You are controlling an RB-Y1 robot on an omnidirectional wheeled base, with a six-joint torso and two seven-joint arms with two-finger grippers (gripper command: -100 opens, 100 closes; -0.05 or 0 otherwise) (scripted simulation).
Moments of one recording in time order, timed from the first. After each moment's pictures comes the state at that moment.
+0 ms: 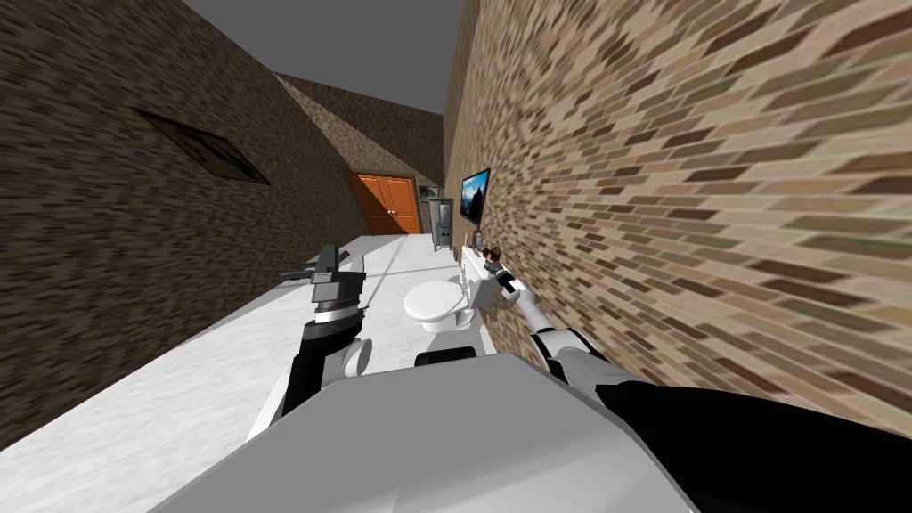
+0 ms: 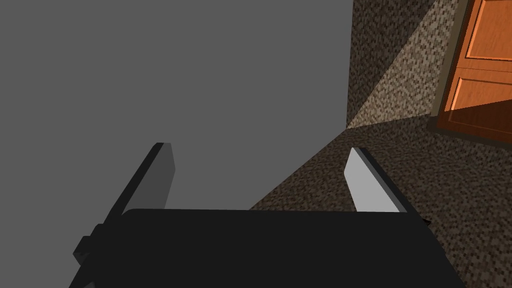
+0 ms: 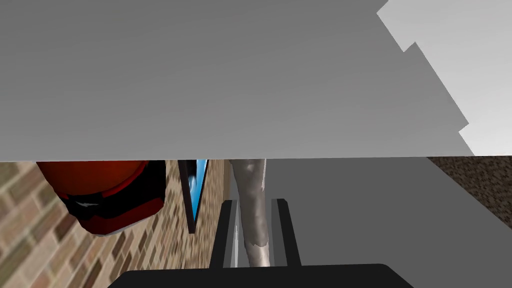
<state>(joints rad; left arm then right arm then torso) 0.48 0.01 -0.01 -2.39 -0.12 -0.42 -0.03 -0.35 -0.48 -0.01 -1.01 0.58 -0.35 0.55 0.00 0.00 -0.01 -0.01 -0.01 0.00</state>
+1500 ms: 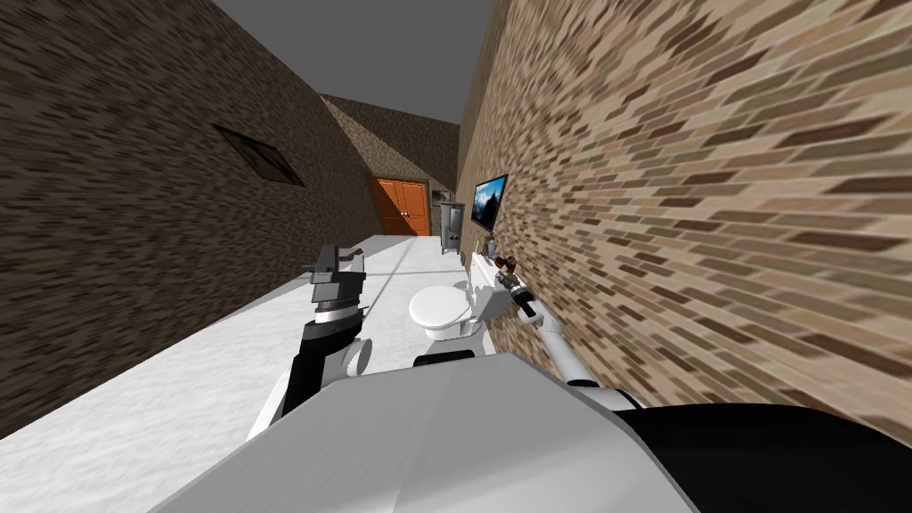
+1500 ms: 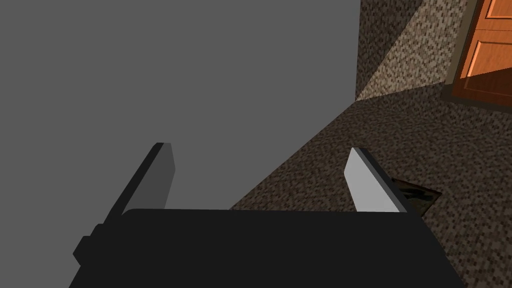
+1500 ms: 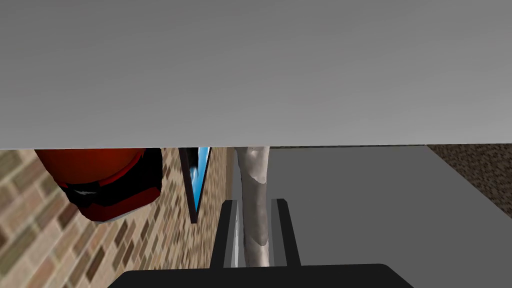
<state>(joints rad) 0.48 0.01 -0.01 -2.39 -0.12 -0.42 -0.03 0.04 -0.48 -0.15 -1.37 0.57 -0.35 0.52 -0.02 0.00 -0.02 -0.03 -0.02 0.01</state>
